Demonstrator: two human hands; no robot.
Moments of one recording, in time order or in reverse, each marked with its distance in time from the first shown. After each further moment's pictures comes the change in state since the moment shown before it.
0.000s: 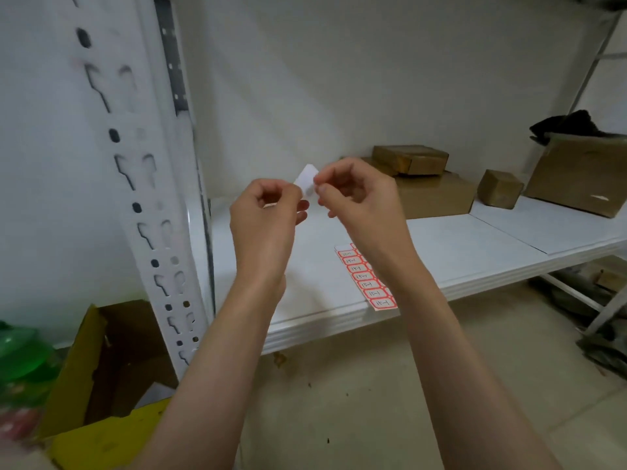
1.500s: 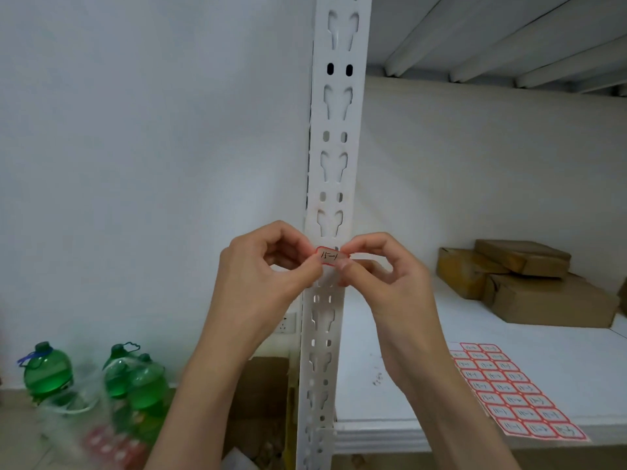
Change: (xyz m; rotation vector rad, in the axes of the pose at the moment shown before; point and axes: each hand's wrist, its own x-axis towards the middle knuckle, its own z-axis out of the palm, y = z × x) left_hand 0.000 0.123 -0.152 0.487 -0.053 0.452; right_hand -0.021 -0.100 0.107 0.479 -0.145 0.074
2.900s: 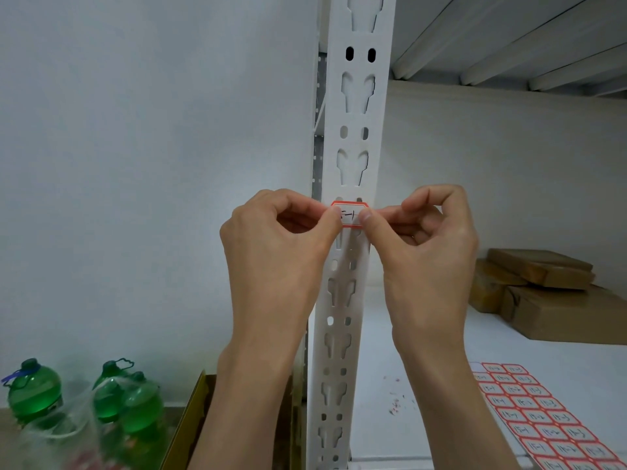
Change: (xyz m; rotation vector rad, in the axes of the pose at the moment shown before) left_hand 0.036 0.007 0.022 0.031 0.318 0.062; right_hand 0.040 -0.008 0.024 -0.135 0.318 -0.358
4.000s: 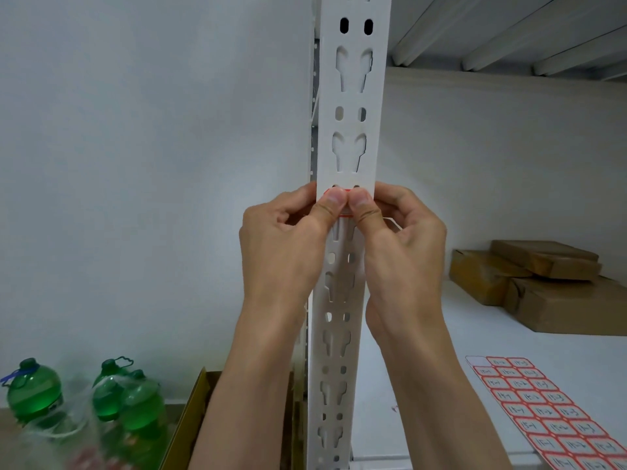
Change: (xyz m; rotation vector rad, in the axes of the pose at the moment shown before) left_hand 0.006 -0.020 0.020 -0.354 -0.172 -0.167; right_hand 0.005 0.019 0.017 0.142 -0.045 0.192
